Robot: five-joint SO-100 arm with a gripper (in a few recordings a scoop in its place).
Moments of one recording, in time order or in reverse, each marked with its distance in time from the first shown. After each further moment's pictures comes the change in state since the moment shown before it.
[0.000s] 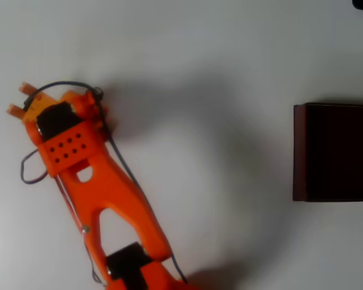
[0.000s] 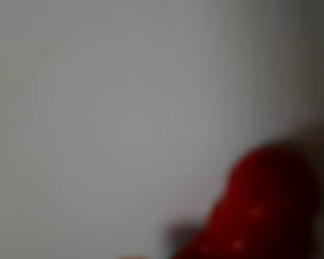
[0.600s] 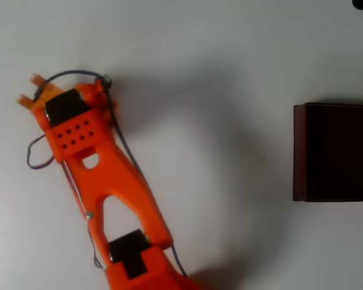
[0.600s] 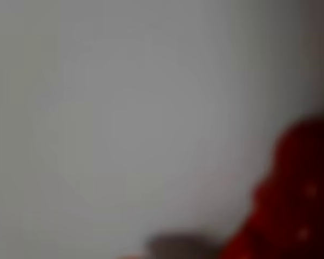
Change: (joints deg) arm 2.4 -5.3 -6.9 4.7 0.8
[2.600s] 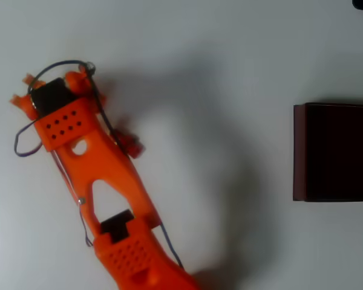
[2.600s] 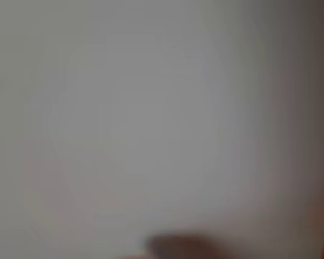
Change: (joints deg) arm -1.7 -17.0 -30.5 15.6 -0.8
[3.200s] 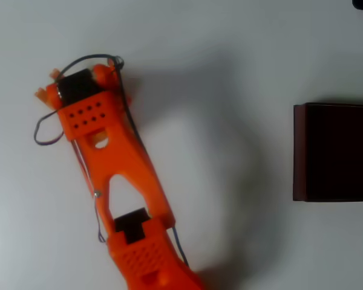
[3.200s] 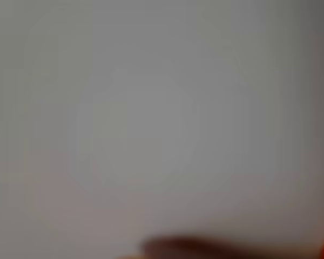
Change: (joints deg) arm 5.3 3.8 9.8 0.4 1.4
